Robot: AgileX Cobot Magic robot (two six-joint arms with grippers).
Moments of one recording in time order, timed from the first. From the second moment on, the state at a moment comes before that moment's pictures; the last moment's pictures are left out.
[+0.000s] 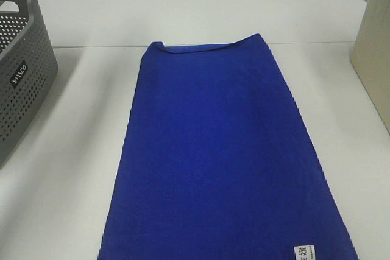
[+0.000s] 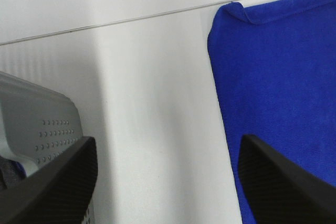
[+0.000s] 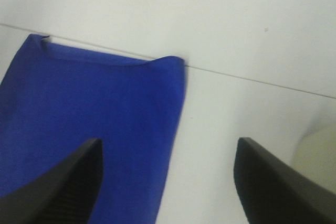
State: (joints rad) left arm -0.19 2.23 -2.33 0.01 1.21 -0.09; right arm 0.01 2.13 -2.38 0.18 1.22 -0.22
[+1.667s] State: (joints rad) left arm 0.01 0.63 -0.78 0.21 1.01 -0.16; right arm -0.09 0.27 -0.73 0.00 1.22 -0.08
